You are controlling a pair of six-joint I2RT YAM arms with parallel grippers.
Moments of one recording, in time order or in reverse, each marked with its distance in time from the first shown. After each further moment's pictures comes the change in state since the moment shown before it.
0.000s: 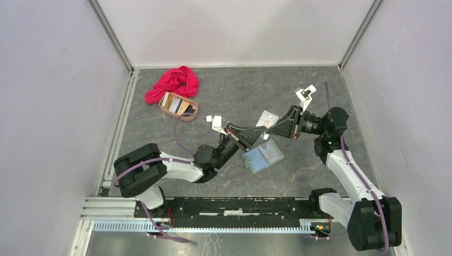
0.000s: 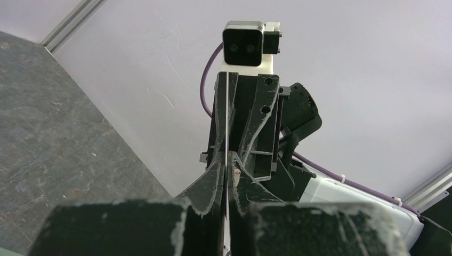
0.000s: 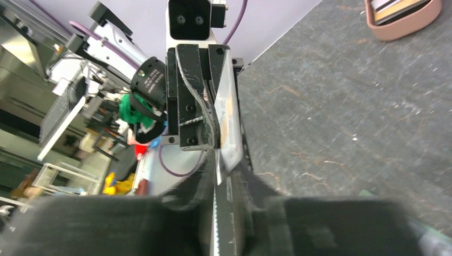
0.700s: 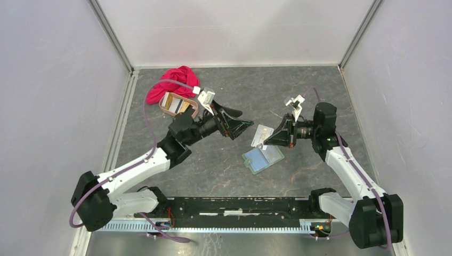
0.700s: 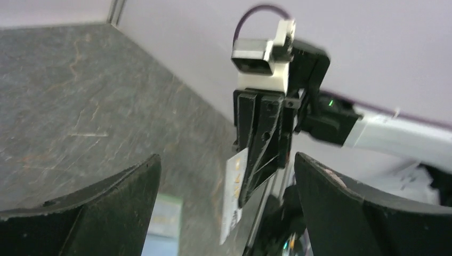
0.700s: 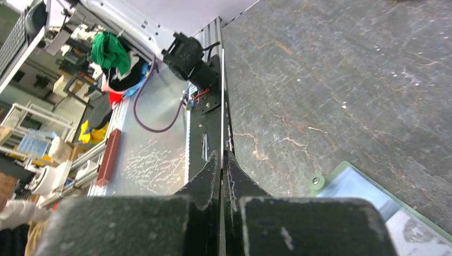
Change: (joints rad) left arm 0.280 -0.463 0.126 -0.852 0.420 0.216; right arm 0.030 0.024 0.058 -0.499 -0.093 -0.565
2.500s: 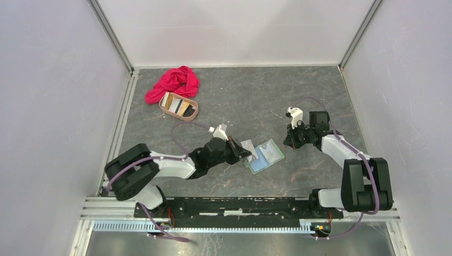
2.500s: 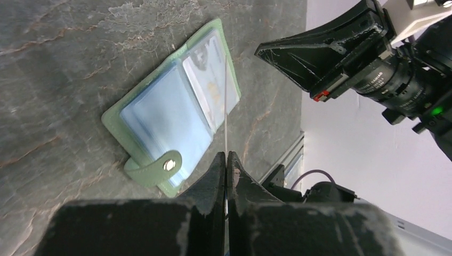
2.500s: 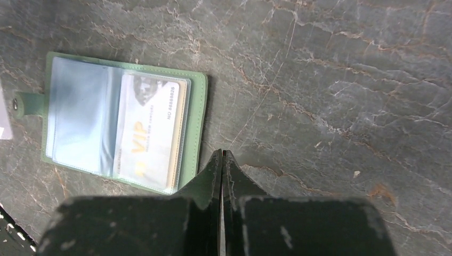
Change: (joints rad) left arm -0.145 0.348 -0.212 -0.057 -0.241 -0.579; right arm -0.105 0.279 -0.024 -0.362 0.785 -0.710
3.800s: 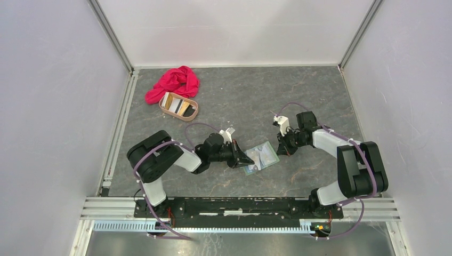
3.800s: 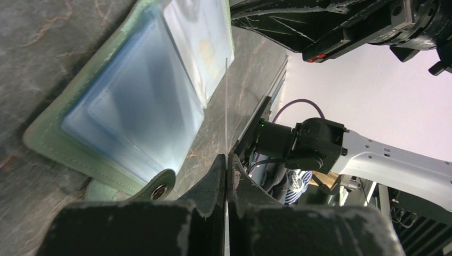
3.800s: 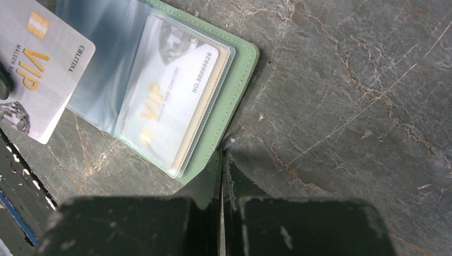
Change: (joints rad) left arm 0.124 0.298 0.027 0.236 0.516 -0.028; right arm 0.114 0.156 0.052 -0.149 -0.049 -0.142
